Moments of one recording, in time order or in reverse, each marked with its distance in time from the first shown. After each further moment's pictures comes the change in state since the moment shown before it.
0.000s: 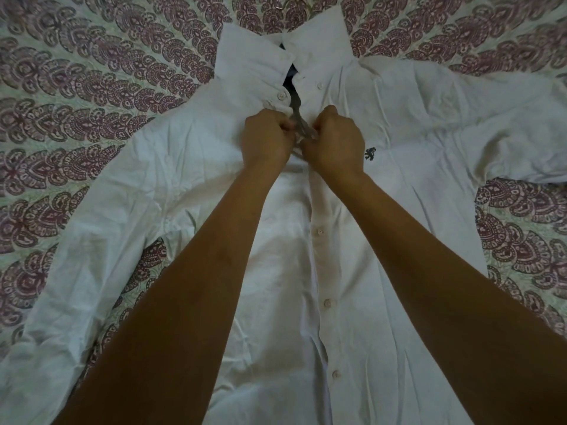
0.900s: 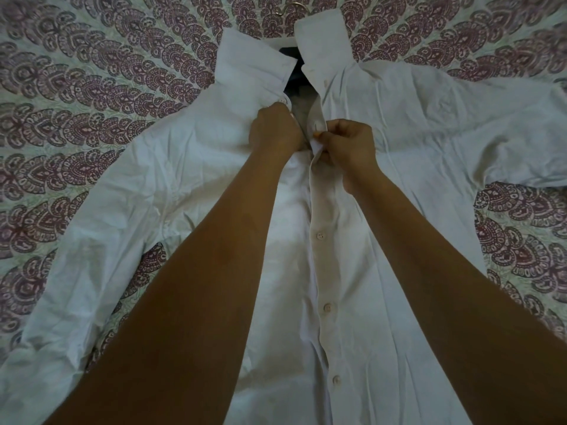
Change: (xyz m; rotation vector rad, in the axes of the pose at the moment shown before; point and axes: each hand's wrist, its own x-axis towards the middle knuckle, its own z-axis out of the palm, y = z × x) left_hand 0.021 0.019 0.005 0.185 -0.085 -0.160; right_hand 0.000 0.019 -0.009 0.891 -0.074 0.355
